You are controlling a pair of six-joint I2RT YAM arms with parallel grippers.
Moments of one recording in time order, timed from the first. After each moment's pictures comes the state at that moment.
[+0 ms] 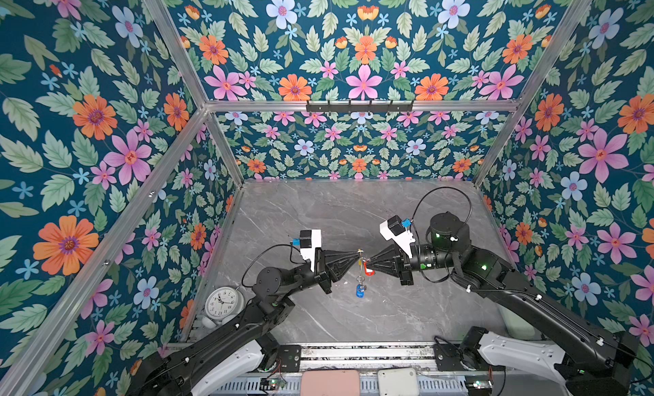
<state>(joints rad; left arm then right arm) -0.80 0.83 0.43 0.88 0.54 -0.64 0.78 1.05 1.10 -0.37 -0.76 0.13</state>
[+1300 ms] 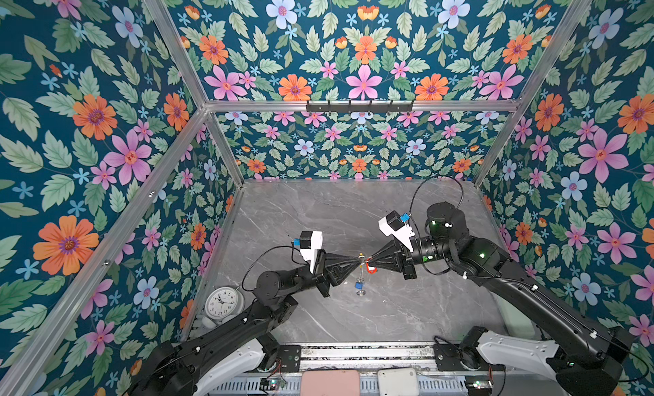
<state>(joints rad) -0.80 0.91 0.40 1.12 0.63 -0.81 0.72 1.12 1.18 -0.47 -0.89 0.03</state>
